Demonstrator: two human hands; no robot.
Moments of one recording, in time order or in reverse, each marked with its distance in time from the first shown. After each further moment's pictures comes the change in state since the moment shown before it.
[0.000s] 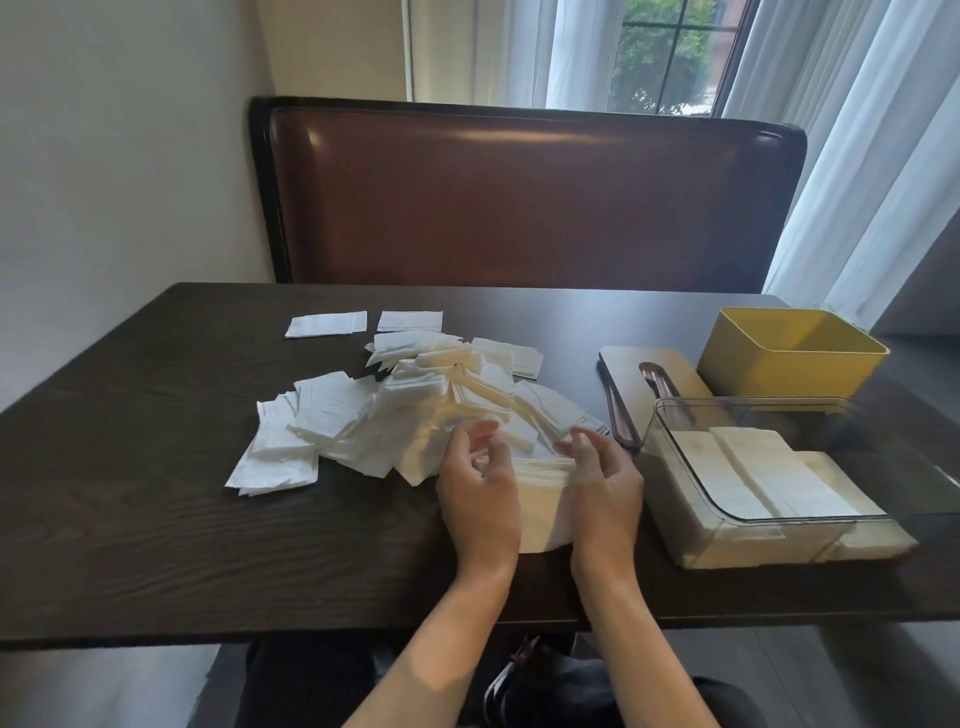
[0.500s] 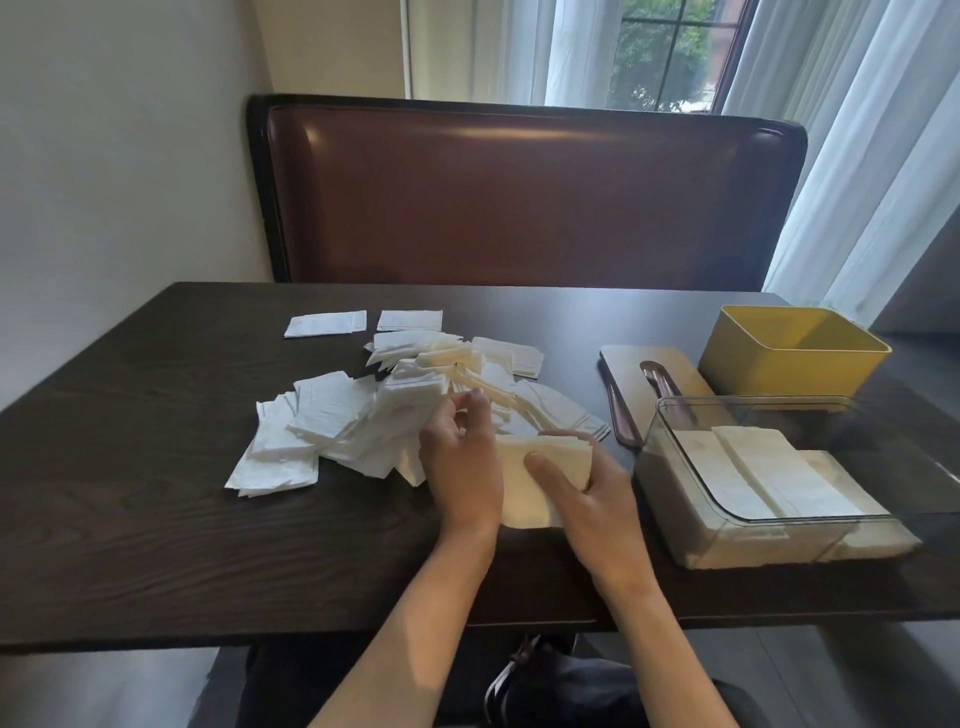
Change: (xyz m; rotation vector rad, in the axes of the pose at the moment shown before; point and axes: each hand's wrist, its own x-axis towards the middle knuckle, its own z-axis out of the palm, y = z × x) left_hand 0.028 0.022 -0.003 -0.102 -0.004 -0.080; right_hand -0.005 -0.009 -0.015 -0.017 -0.452 -0.194
